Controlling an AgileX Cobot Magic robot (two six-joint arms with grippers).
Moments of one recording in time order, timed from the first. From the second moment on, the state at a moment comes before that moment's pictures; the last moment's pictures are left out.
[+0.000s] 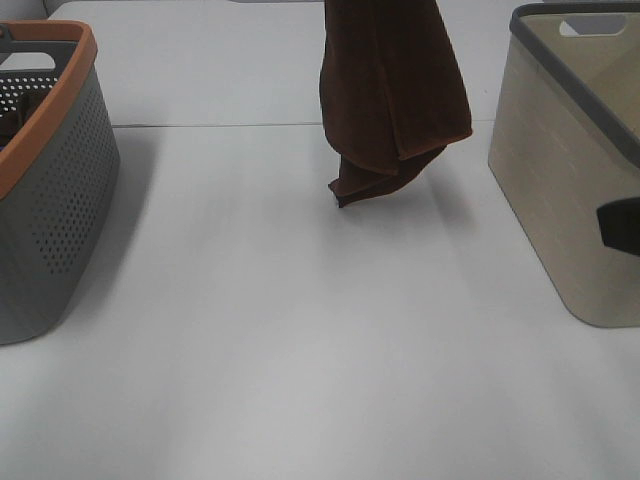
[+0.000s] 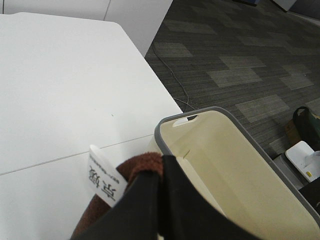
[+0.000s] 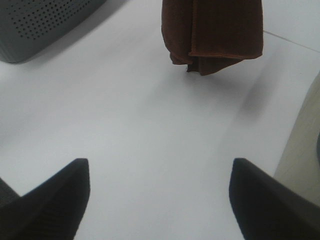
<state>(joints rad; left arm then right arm) -0.57 2.00 -2.30 -0.26 0.73 -0.24 0.18 0.69 -0.62 0.47 0.68 -0.57</state>
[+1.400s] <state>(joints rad) -0.57 2.04 -2.30 -0.26 0.79 -0.29 0.69 1.47 -0.79 -0.40 -0.05 -0.23</state>
